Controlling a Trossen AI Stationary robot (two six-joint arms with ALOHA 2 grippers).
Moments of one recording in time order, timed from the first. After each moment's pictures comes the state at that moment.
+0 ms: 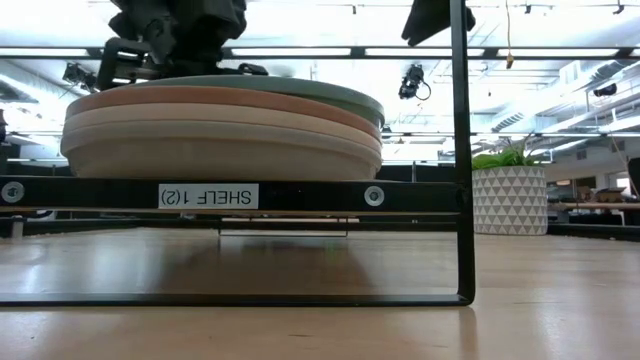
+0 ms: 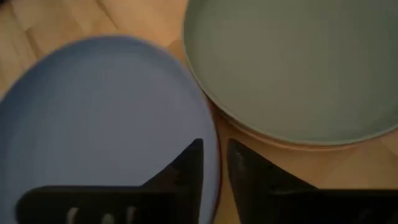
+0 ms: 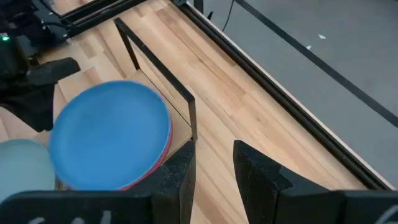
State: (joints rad) left arm 0.02 1.34 0.83 -0.33 0.22 0.66; right arm -0.12 1.32 1.52 -1.00 0.34 0.40
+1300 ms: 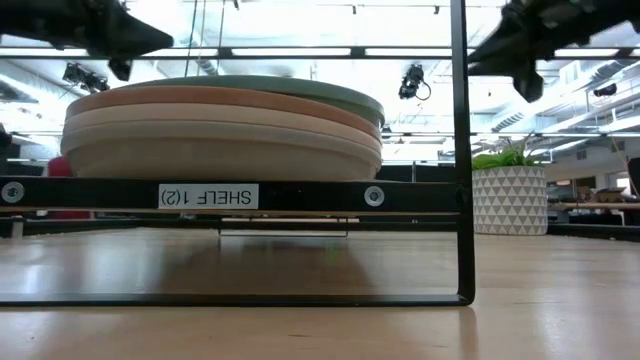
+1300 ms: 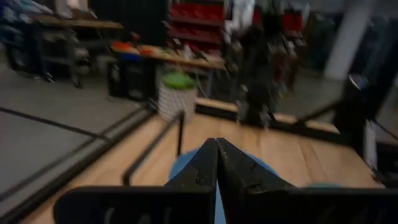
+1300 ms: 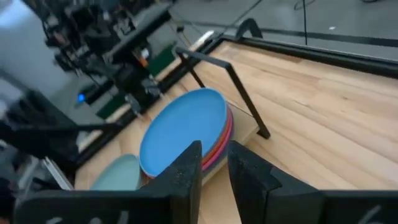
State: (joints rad) left arm 0.31 0.22 0.39 -0.18 0.04 -0.12; right arm -0.13 0.56 0.55 -0.29 0.15 0.63
